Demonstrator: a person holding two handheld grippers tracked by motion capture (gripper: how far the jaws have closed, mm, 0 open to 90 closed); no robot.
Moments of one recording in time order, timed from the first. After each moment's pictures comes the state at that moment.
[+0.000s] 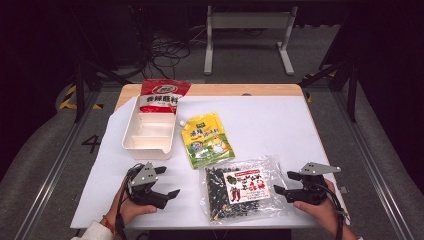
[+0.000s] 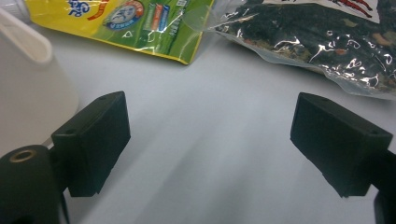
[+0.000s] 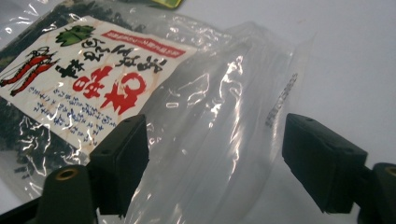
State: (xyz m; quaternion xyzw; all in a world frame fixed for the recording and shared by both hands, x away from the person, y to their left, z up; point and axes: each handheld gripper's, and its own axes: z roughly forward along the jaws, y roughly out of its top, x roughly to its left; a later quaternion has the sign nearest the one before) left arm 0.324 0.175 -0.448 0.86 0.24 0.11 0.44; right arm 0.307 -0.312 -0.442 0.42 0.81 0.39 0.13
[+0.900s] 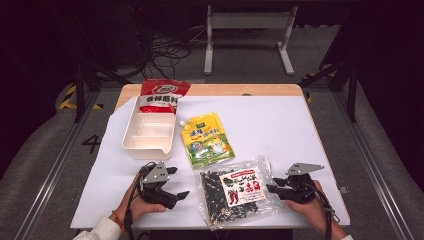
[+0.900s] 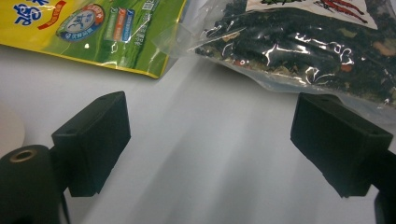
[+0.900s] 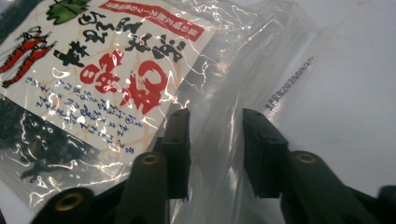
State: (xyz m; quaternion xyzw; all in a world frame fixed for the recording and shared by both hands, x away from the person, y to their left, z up) left arm 0.332 0.151 -0.452 0.87 0.21 0.09 0.43; right arm 0.314 -0.286 -0.450 0.40 0.83 0.37 0.10
